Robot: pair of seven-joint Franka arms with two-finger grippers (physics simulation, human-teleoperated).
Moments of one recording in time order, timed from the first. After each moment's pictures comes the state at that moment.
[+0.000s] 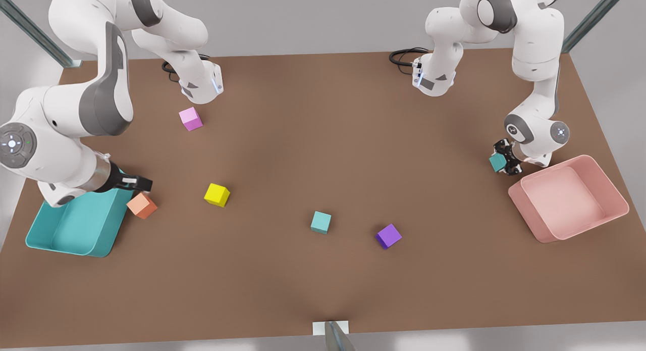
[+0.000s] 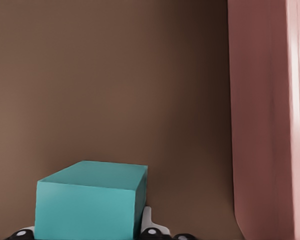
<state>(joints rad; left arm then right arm) -0.18 0.37 0.55 -2.42 -0.33 2.56 -1.21 -0.01 0.35 0.09 -1.19 -0.03 1.39 0.20</state>
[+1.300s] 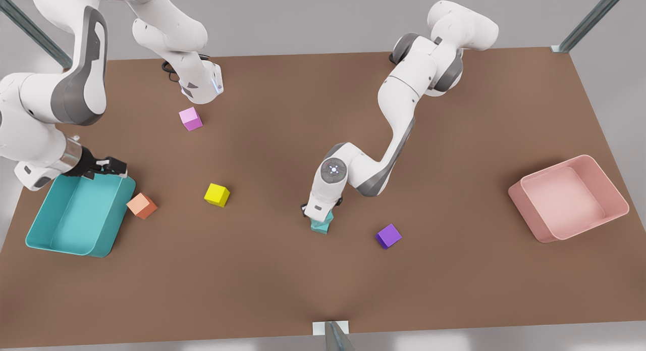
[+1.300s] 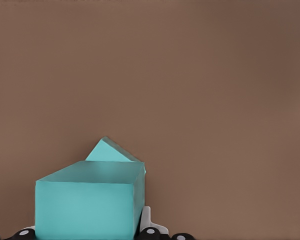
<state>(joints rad) -0.65 1.02 -0.11 -0.95 0.04 2.12 -1.05 -0.13 0.11 0.04 -1.60 0.02 1.62 -0.11</state>
